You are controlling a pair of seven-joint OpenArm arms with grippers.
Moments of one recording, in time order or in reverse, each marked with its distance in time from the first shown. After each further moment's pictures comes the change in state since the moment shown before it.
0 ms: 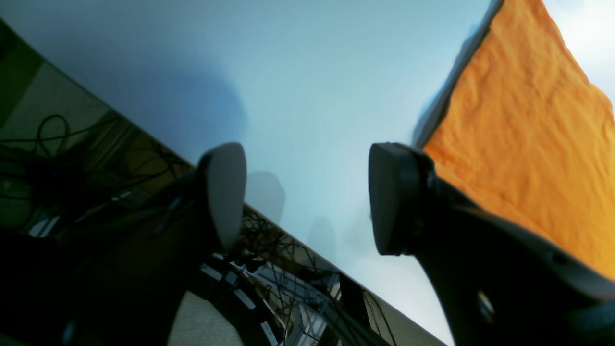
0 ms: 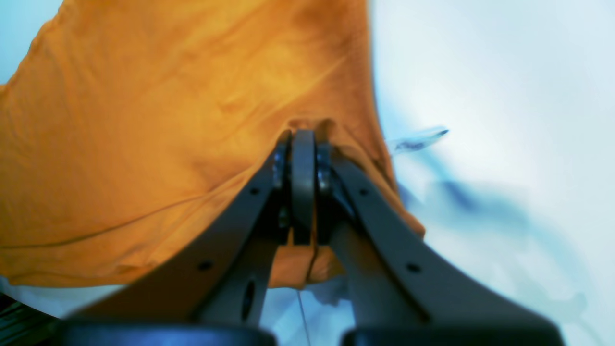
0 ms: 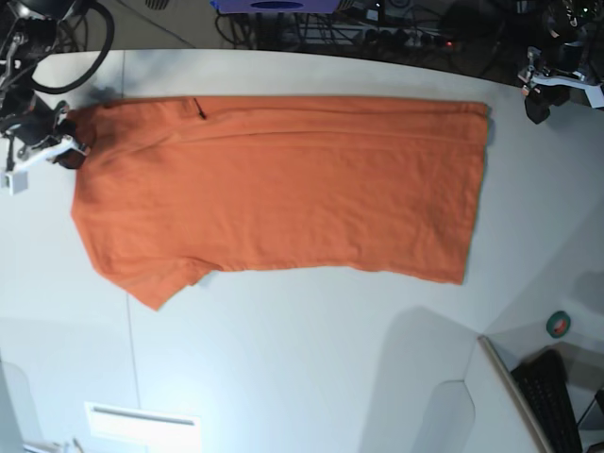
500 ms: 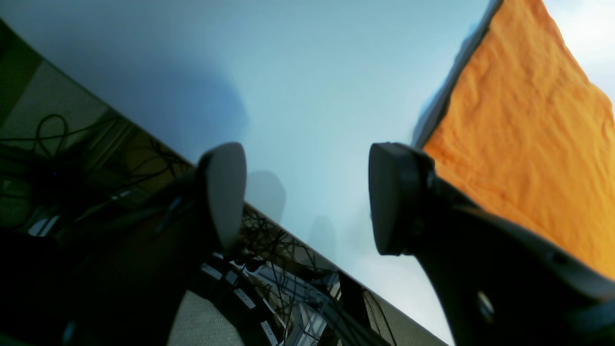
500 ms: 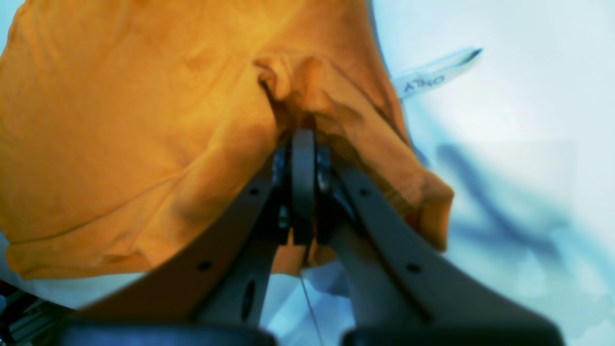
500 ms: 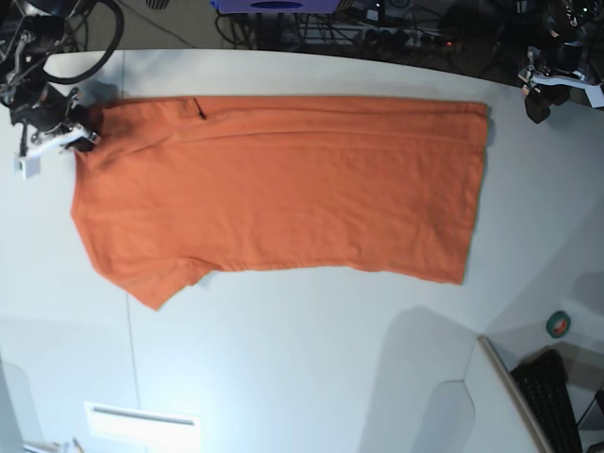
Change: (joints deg) left arm 0.0 -0.1 -0.1 0.0 0.0 0.0 0.0; right arm -0.5 -0.3 -0.4 -4.9 0.2 -1.5 -1.5
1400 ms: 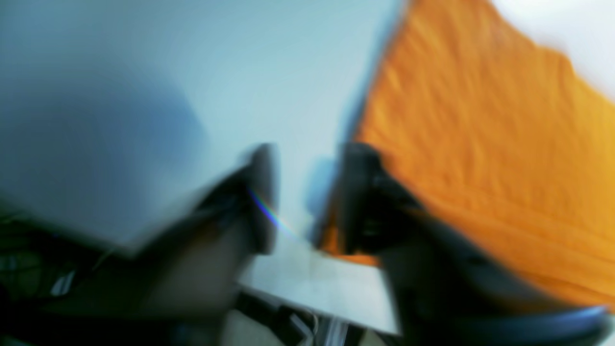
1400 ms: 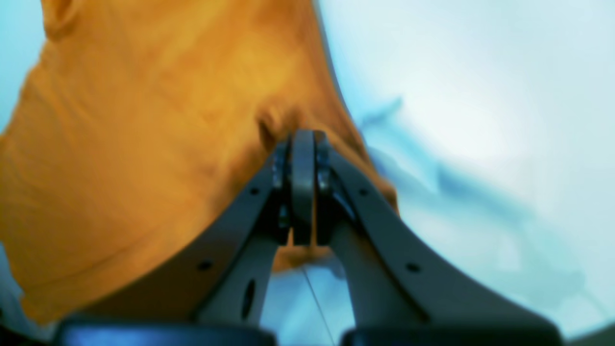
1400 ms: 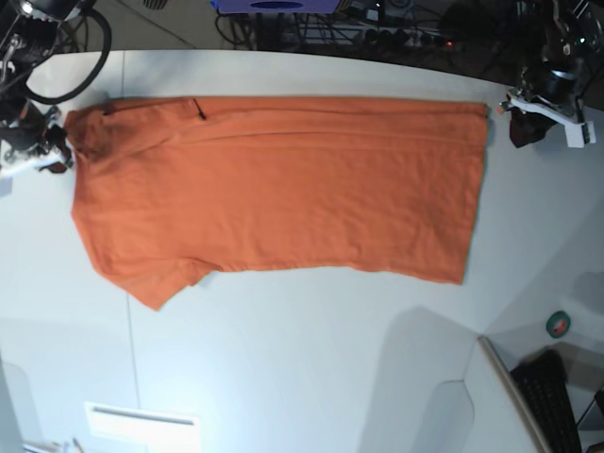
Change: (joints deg) left arm -2.2 -1.7 11.4 8.1 5.7 0.6 5.0; right arm 2.4 -1.5 2.5 11.7 -0.4 -7.9 -4.0
